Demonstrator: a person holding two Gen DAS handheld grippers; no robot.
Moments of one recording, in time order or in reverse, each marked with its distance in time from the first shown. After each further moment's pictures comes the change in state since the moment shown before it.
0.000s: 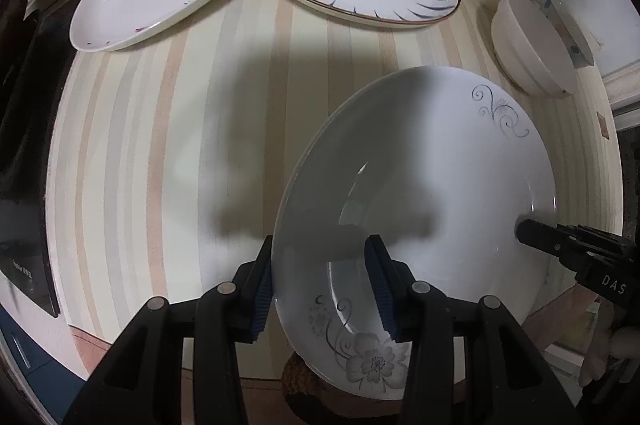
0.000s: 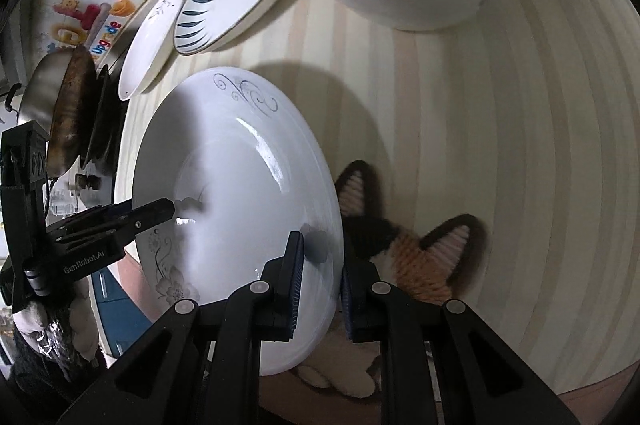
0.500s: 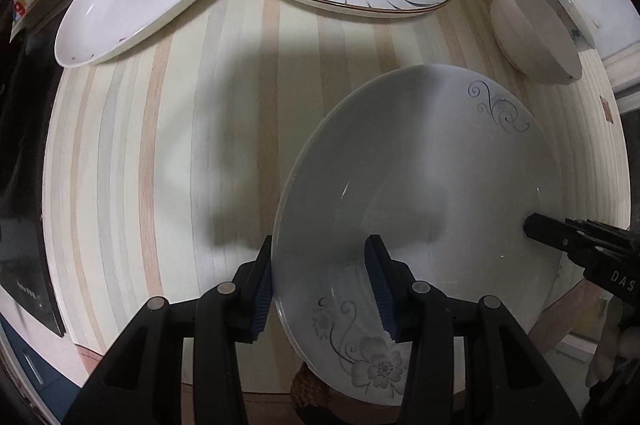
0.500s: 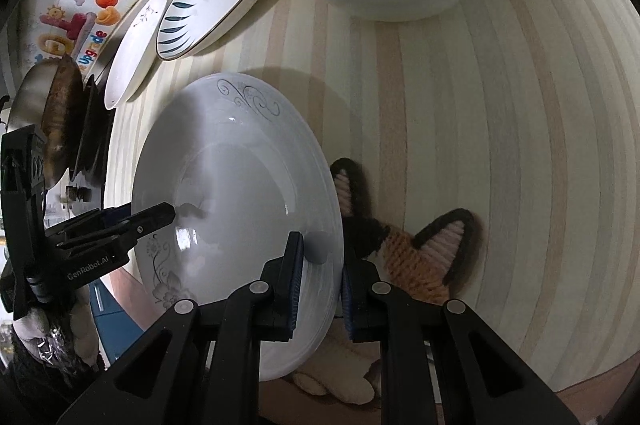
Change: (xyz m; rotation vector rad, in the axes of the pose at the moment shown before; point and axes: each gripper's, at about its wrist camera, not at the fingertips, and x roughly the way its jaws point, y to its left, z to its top) left arm 0.011 -0.021 -0.014 0.059 0.000 0.017; right arm 0.004 0.005 -0.003 0.048 -0.020 -0.039
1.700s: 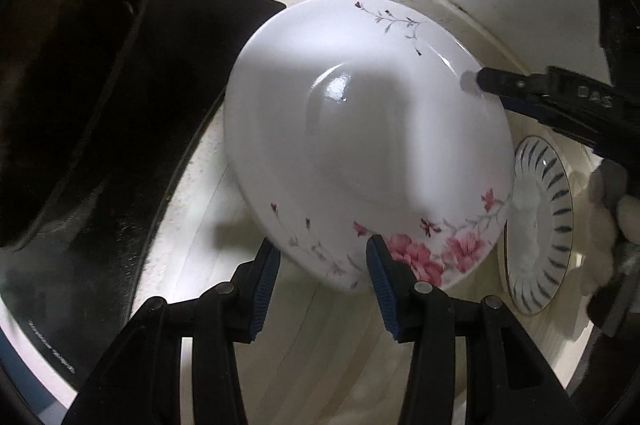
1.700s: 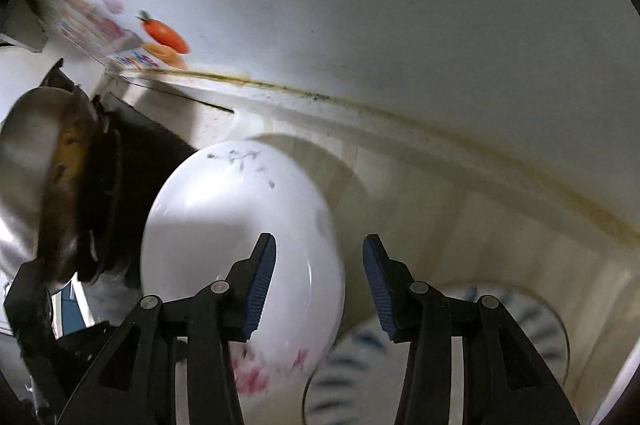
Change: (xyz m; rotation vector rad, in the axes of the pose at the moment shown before) left arm -0.029 0.168 0.065 -0.491 -0.147 -0.071; right arm 0.092 0.252 0.307 -0.443 -0.050 0.010
